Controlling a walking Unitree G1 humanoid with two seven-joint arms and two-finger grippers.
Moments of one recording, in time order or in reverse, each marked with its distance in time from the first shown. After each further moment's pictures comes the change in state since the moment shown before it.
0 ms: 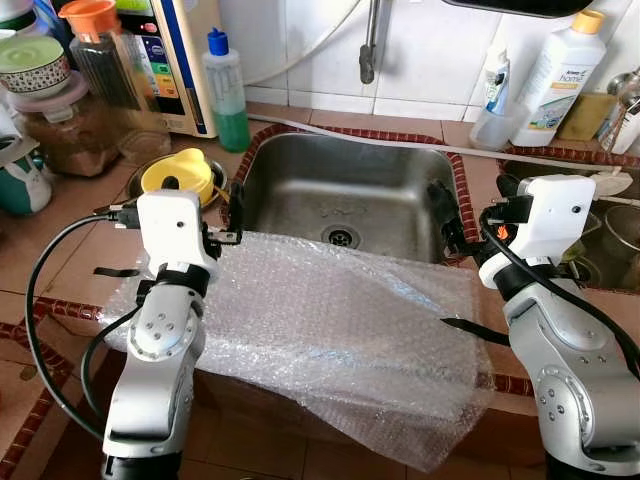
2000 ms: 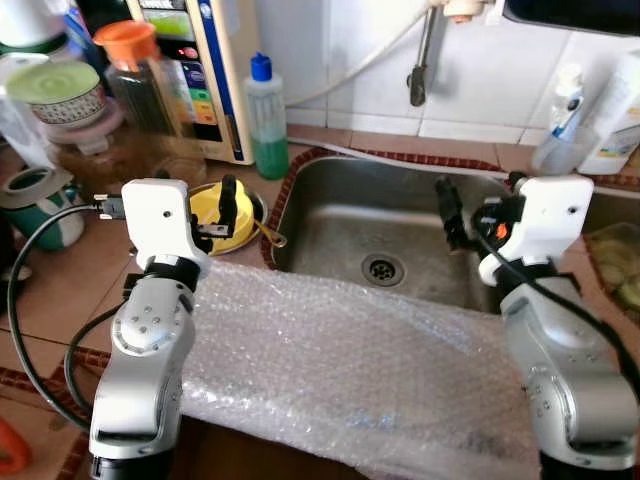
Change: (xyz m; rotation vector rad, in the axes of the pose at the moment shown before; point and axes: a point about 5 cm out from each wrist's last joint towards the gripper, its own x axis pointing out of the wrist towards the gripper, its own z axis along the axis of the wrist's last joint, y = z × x) left arm 0.004 -0.016 0.010 -0.049 0.006 -0.065; right arm 0.000 -0.012 -0.004 -0.081 -0.009 -0.095
